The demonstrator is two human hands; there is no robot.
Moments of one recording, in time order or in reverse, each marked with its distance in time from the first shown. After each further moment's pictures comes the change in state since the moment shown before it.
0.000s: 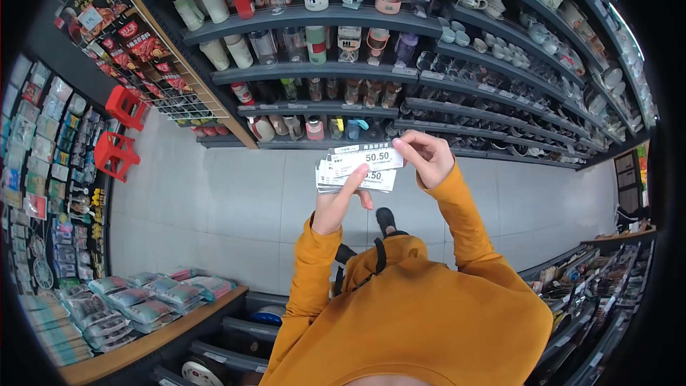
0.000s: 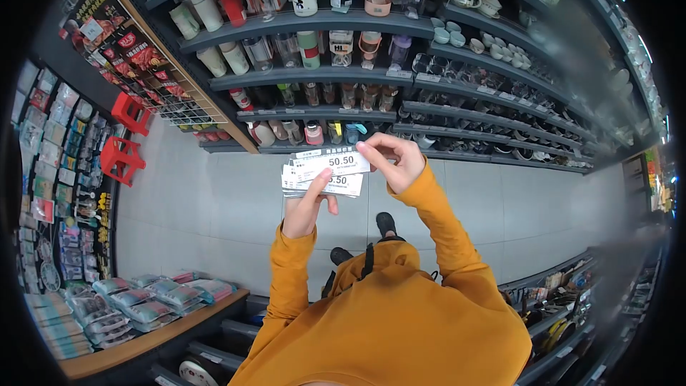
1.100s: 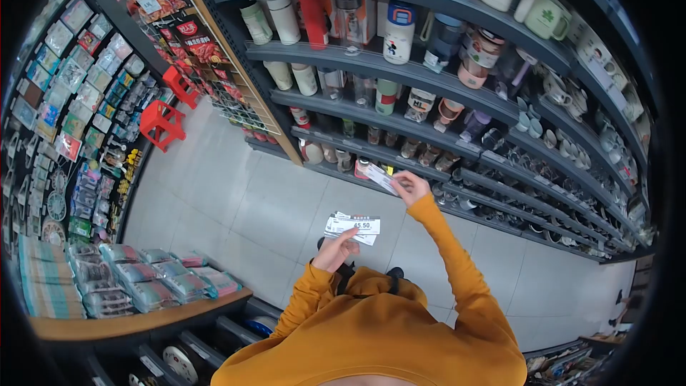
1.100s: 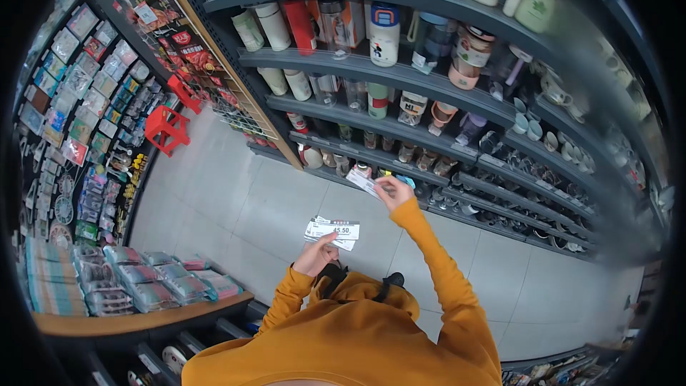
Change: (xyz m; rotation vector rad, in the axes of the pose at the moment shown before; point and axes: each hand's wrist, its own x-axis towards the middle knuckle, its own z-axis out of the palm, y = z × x) left_hand 0.067 -0.062 -0.131 -0.332 0.275 -0.289; right_hand 0.189 0.201 0.006 -0.211 -0.050 0.011
